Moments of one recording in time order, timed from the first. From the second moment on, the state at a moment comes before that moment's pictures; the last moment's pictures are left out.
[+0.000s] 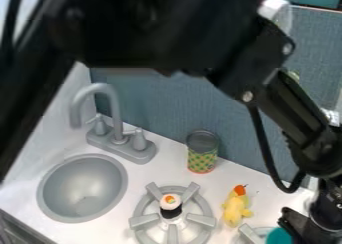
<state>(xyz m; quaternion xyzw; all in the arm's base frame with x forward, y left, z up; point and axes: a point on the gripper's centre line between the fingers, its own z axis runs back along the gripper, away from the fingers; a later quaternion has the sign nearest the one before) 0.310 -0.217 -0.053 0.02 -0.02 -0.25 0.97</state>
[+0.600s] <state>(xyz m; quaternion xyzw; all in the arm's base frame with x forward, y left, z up) 0.314 -0.213 -0.070 0.05 0.01 -0.24 0.97</state>
